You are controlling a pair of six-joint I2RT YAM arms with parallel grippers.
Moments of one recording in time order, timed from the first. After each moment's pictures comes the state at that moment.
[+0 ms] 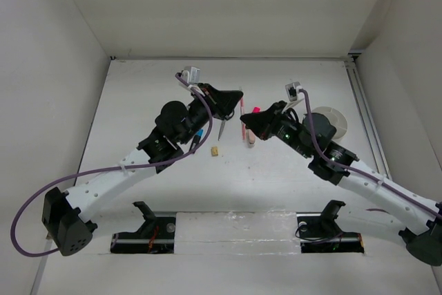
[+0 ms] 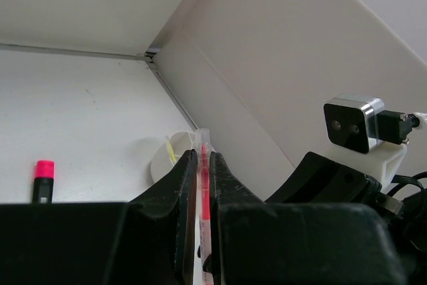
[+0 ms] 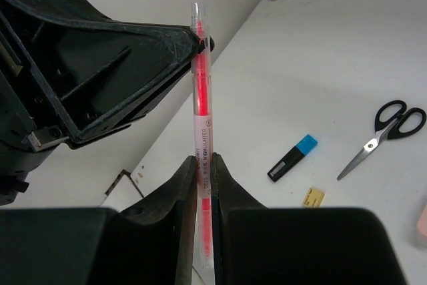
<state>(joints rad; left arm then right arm) -0.84 1.10 0.94 0.30 -0.08 -0.69 0.84 0.95 0.85 0.14 0.07 0.62</state>
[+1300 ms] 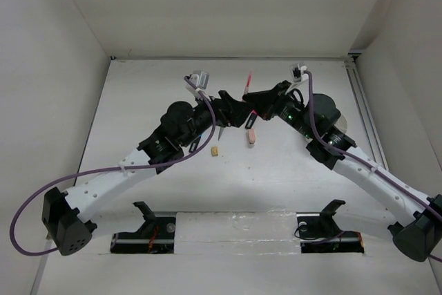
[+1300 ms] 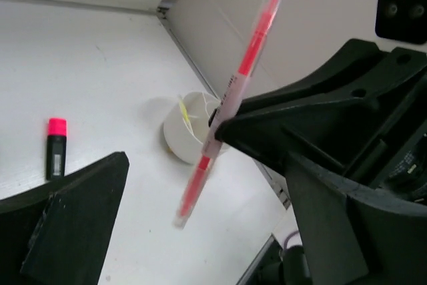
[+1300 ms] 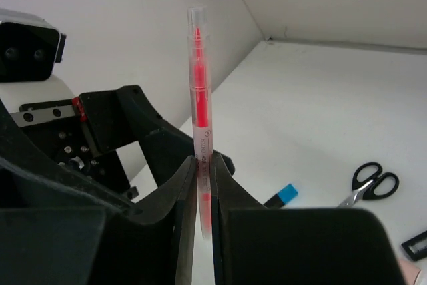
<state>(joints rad) -0.84 1.10 0.94 0.19 -0.06 -0.65 0.68 1.07 0.96 0.22 -0.14 0.56</state>
